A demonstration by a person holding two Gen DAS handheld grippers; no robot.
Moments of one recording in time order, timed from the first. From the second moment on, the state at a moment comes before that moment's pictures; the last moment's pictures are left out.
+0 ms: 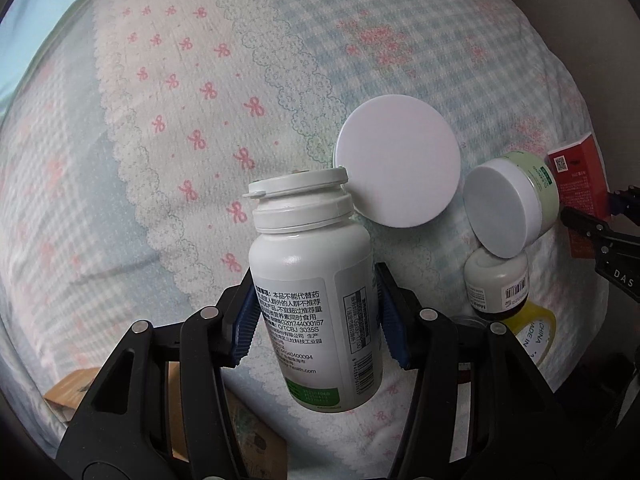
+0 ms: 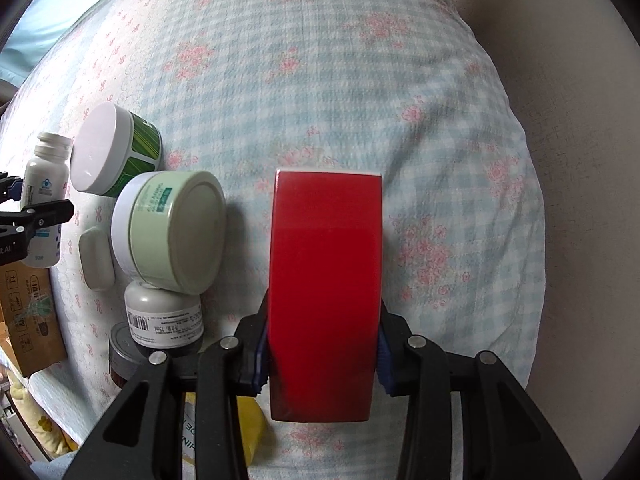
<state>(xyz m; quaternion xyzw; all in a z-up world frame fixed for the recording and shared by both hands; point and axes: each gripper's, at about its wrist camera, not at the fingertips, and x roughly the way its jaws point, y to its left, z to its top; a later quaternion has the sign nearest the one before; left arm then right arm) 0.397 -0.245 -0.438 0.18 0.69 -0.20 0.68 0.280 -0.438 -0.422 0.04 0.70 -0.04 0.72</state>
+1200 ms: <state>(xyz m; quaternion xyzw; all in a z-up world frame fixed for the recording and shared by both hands) 0.288 0.150 -0.227 0.08 0.61 -0.16 0.78 0.241 -0.050 -0.193 0.05 0.59 0.06 0.80</state>
